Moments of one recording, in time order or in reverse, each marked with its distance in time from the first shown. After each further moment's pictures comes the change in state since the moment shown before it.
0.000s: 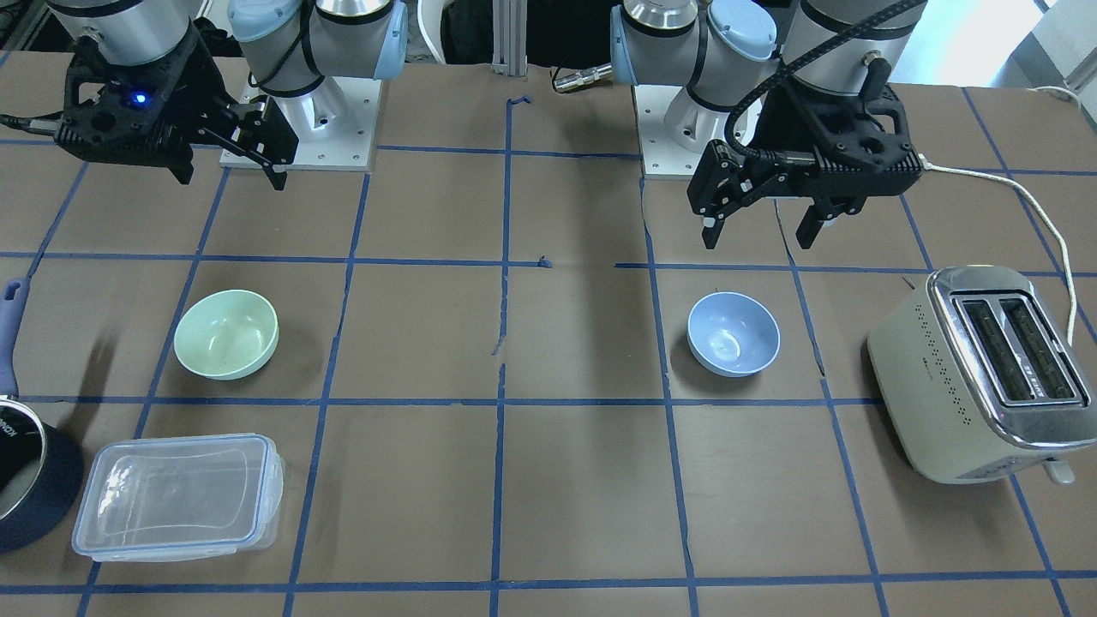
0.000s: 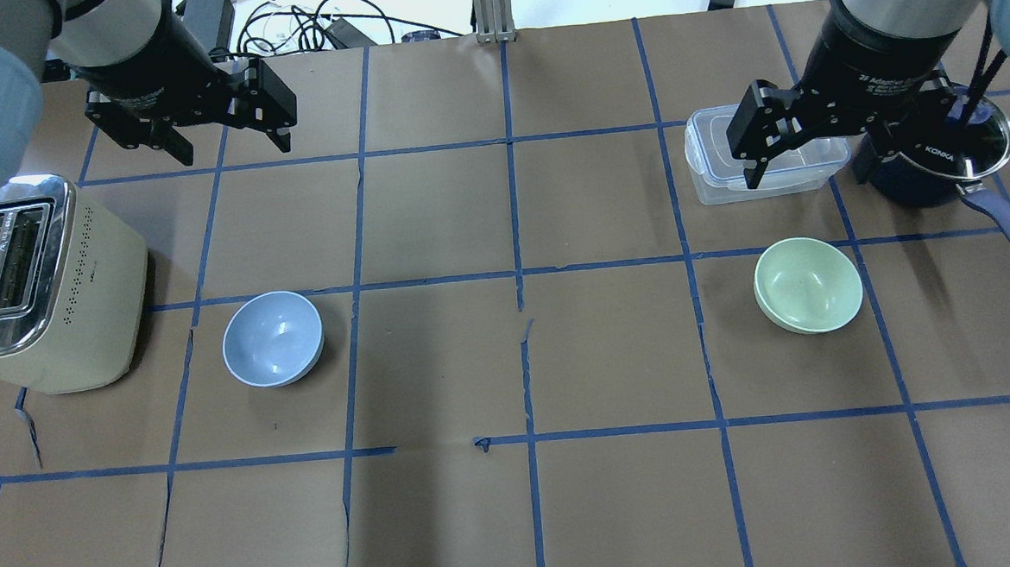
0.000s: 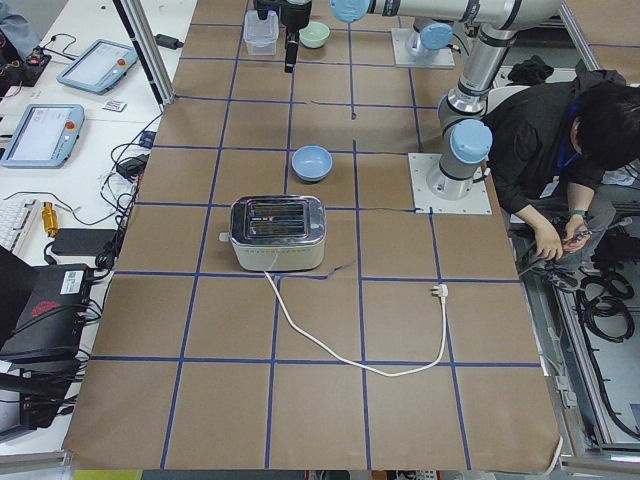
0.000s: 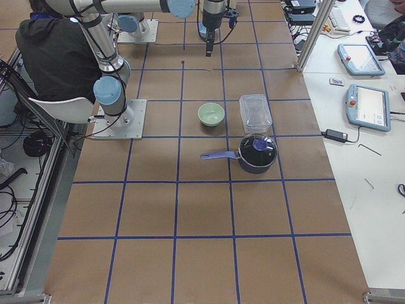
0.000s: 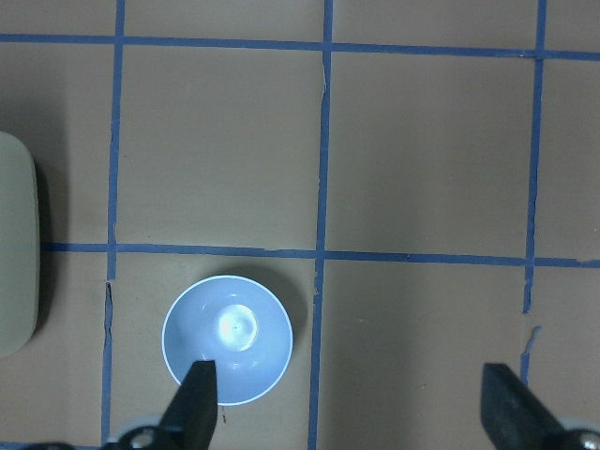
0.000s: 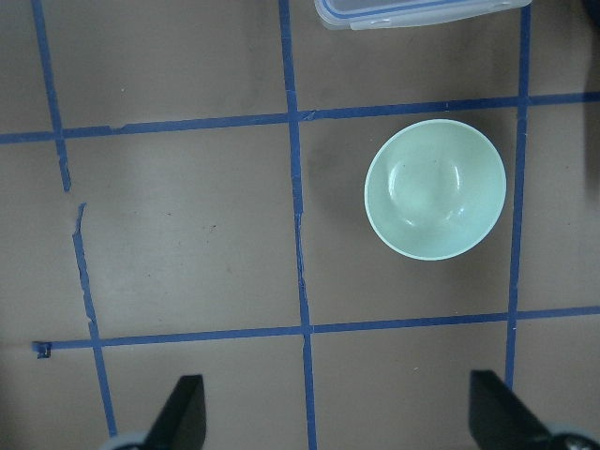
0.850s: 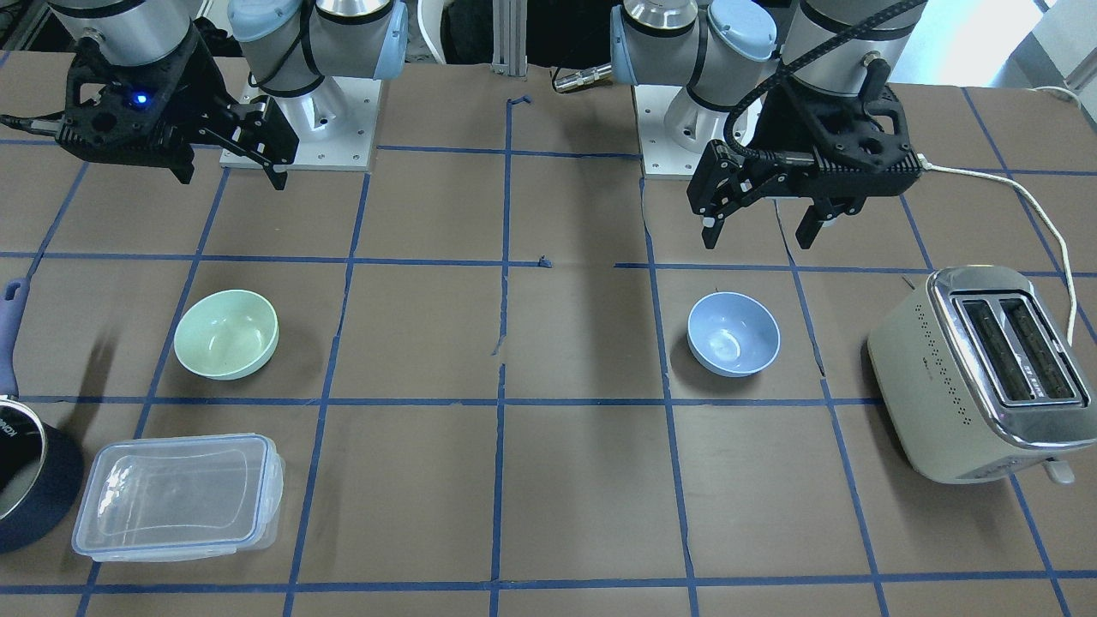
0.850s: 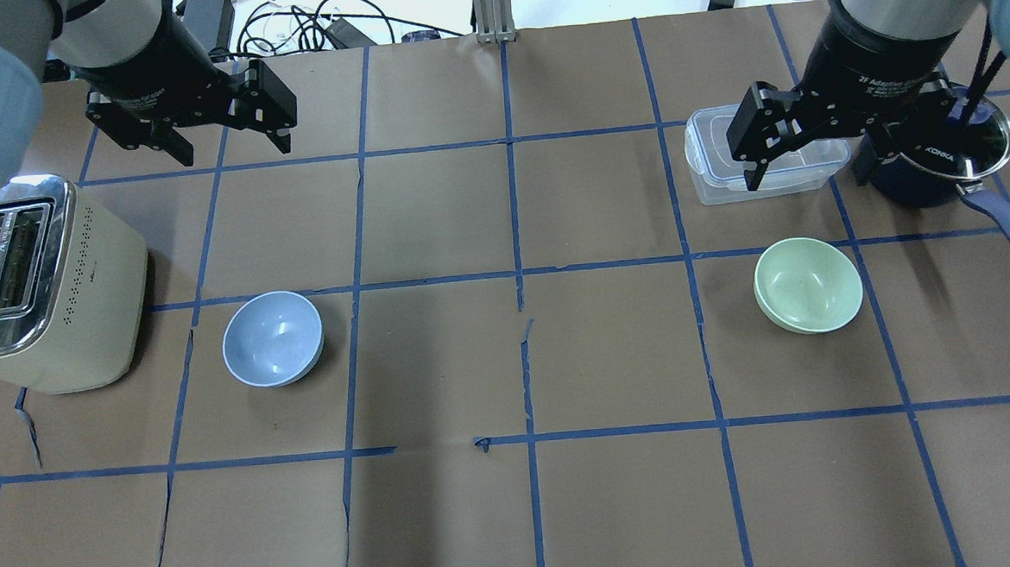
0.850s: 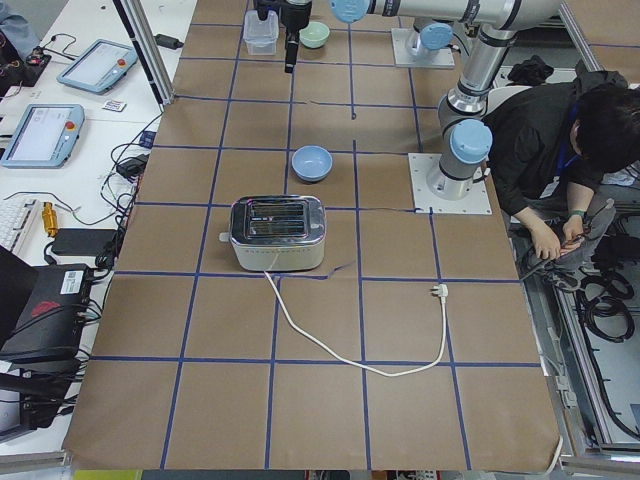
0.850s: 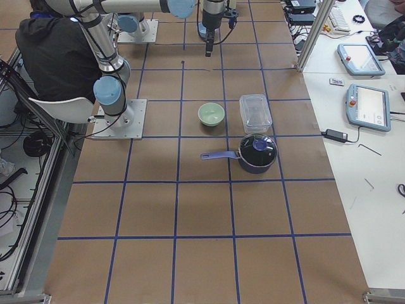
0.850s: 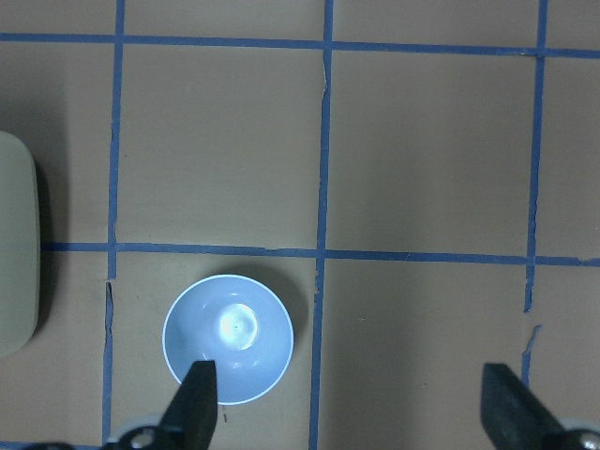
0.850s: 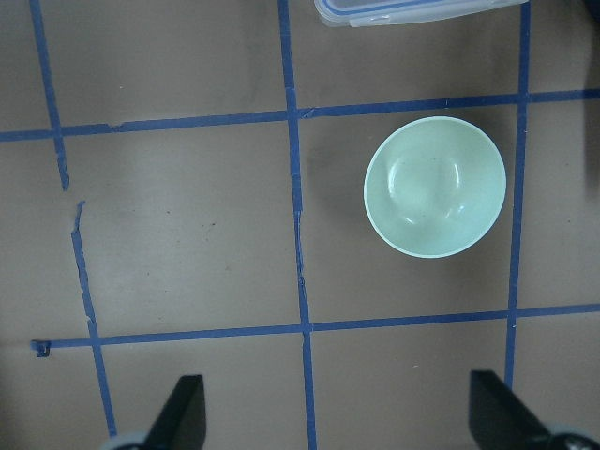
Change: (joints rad) left arm 0.002 0.000 -0.002 -0.002 0.000 0.004; right arm 0.000 0.000 0.001 0.002 -0.002 0.001
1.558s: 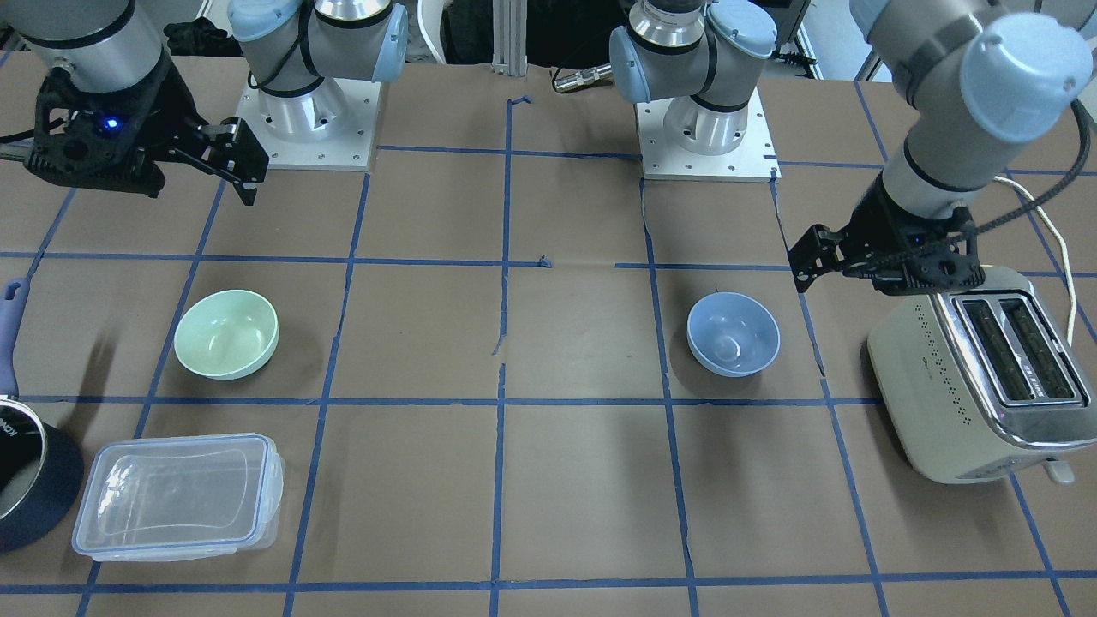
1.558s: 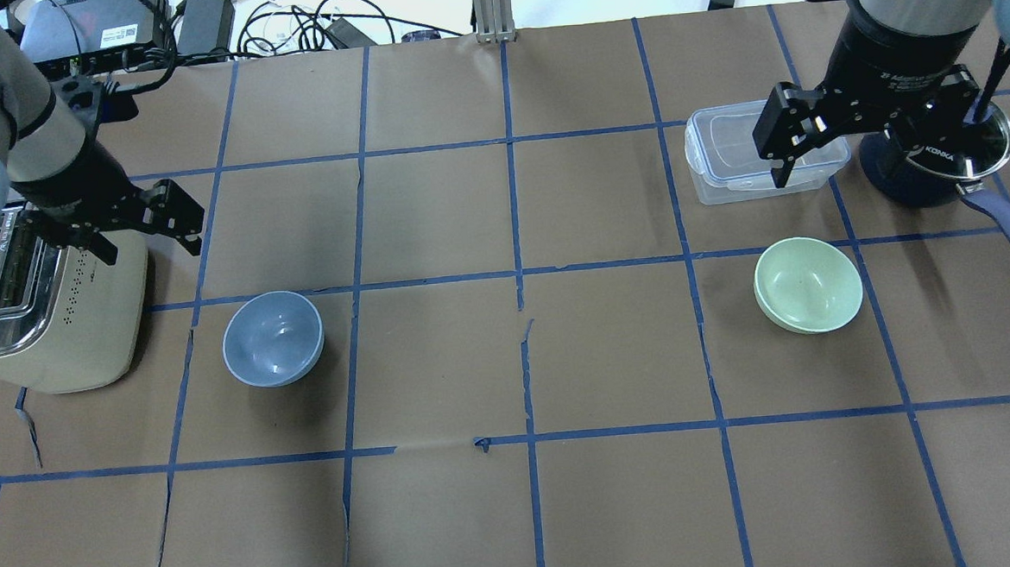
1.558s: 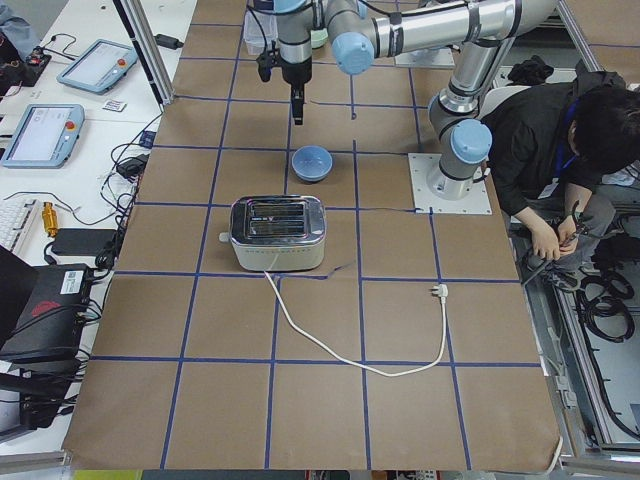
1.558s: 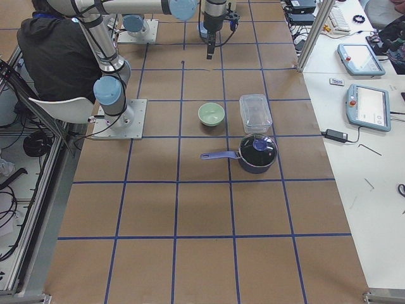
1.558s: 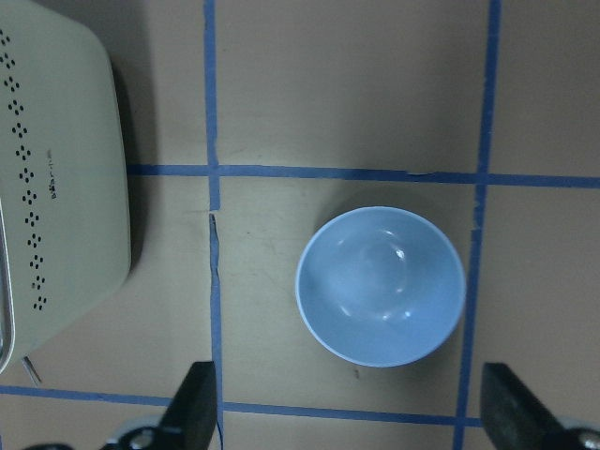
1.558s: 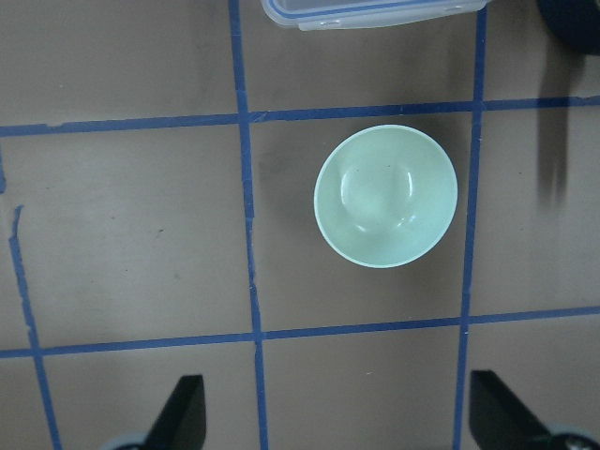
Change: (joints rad) left arm 0.305 -0.040 -0.291 0.156 0.036 0.291; right arm -0.075 0.040 0.003 -0.013 -0.068 -0.079
